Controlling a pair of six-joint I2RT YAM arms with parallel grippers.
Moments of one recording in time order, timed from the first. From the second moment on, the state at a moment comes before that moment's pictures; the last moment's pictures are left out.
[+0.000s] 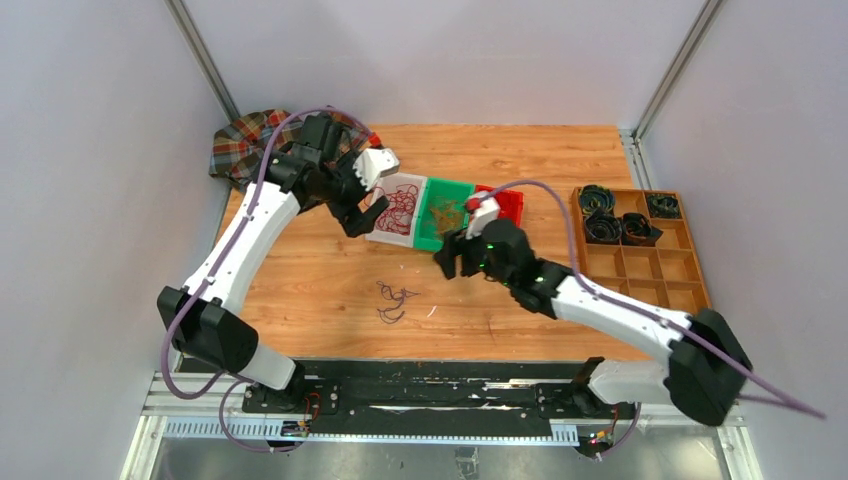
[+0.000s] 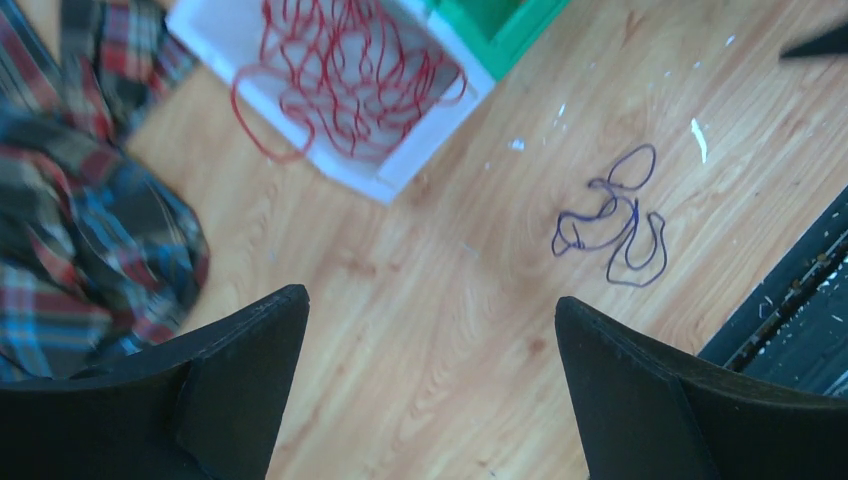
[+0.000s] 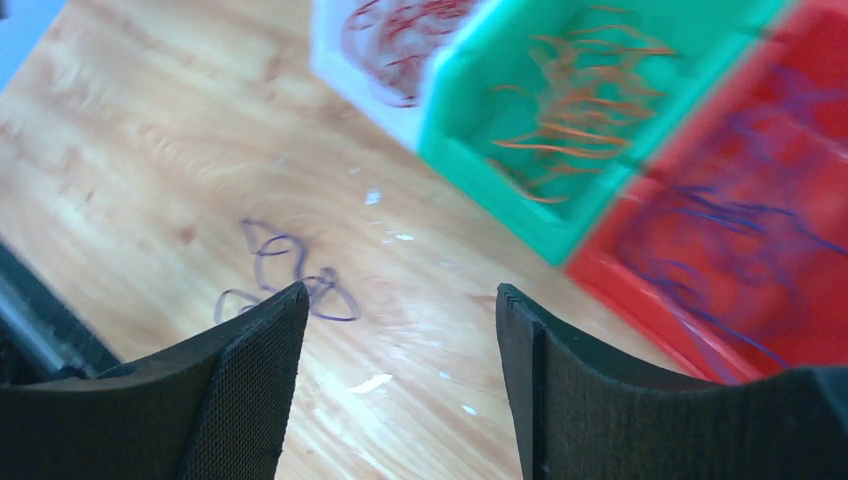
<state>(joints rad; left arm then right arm) -0.38 1.50 1.61 -1.04 0.33 0.63 0.77 1.15 0.71 0.05 0.12 0.33</state>
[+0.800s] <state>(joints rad) -0.29 1.36 1.50 -1.16 0.19 0.50 1.06 1.88 1.14 -0.05 0.04 0.16</state>
